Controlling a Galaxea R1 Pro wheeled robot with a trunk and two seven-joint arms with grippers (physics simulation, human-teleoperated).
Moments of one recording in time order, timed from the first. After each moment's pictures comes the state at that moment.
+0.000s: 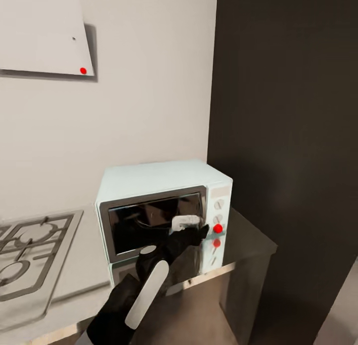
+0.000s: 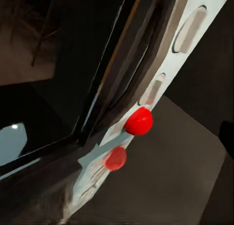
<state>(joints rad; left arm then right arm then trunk) -0.46 -0.17 -0.53 -1.44 0.59 0.51 0.26 -0.32 -0.07 -0.72 0.03 0.92 0.00 0.09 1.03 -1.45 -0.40</state>
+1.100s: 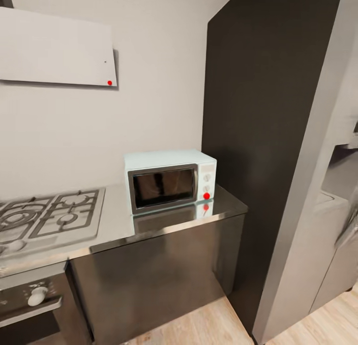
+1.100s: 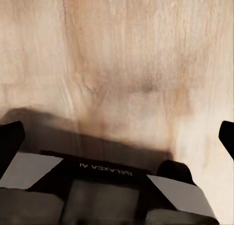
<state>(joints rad) -0.46 -0.17 -0.66 -0.10 1.08 0.28 0.24 -0.32 -0.07 -0.71 0.03 0.93 0.00 0.09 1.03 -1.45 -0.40</state>
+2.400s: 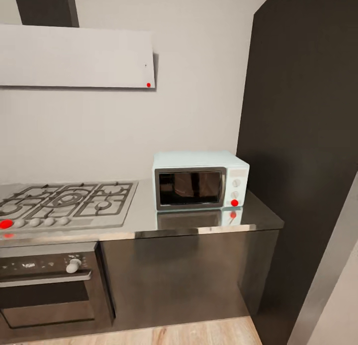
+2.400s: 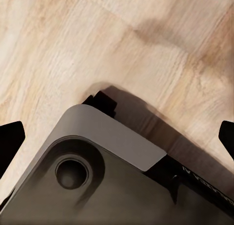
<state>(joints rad) -0.24 -0.03 -0.65 0.00 1.25 0.00 0.24 -0.32 -0.08 -0.71 0.03 0.92 0.00 0.09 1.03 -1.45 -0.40</state>
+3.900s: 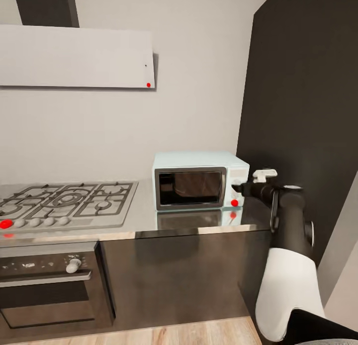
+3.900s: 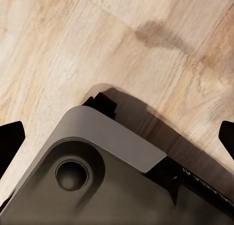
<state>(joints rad) -0.24 -0.03 -0.65 0.00 1.25 -0.01 0.24 -0.89 0.17 -0.49 -1.38 0.78 0.74 0.78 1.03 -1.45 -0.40</state>
